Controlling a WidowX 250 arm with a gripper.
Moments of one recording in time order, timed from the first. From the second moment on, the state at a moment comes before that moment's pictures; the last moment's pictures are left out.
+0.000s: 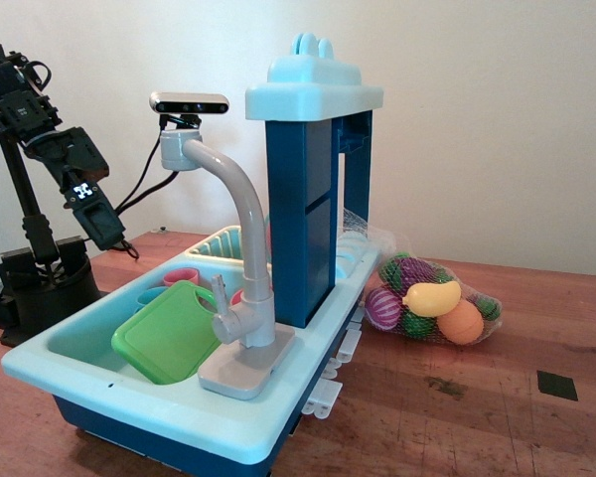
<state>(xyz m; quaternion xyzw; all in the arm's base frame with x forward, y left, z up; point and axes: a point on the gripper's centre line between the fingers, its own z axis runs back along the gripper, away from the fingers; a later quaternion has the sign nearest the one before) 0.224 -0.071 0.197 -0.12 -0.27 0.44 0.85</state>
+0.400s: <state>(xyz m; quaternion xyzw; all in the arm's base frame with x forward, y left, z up) 0.235 -0.081 0.189 -0.13 -0.26 0.43 0.85</state>
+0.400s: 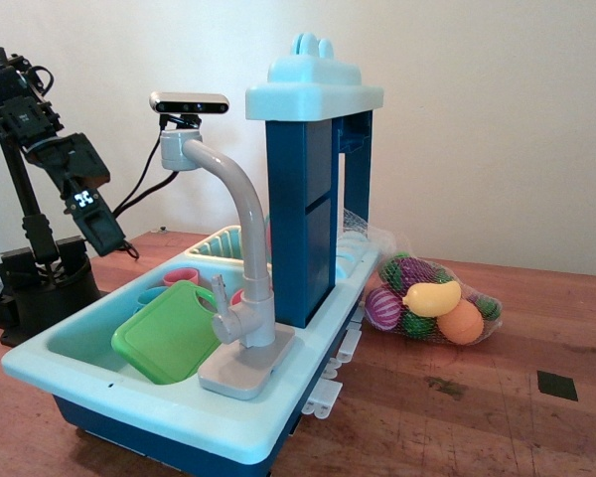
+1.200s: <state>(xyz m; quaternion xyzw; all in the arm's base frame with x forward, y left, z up) 0.349 -0.133 0.216 -0.19 -0.28 0.36 0.87</state>
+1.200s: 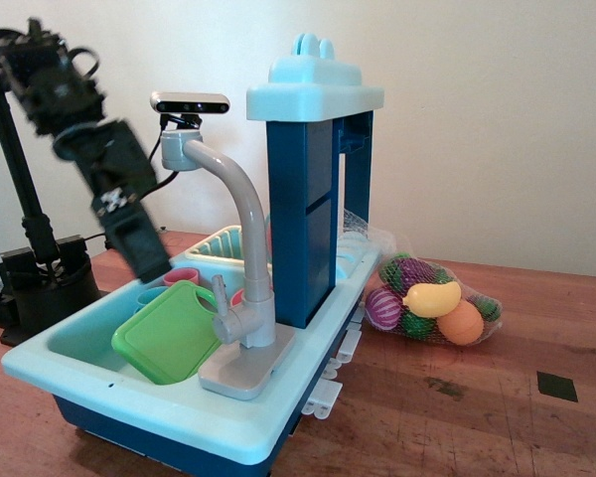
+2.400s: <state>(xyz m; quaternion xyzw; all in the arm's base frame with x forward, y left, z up) 0.384 -0.124 0.182 -0.23 -0.28 0.35 0.86</state>
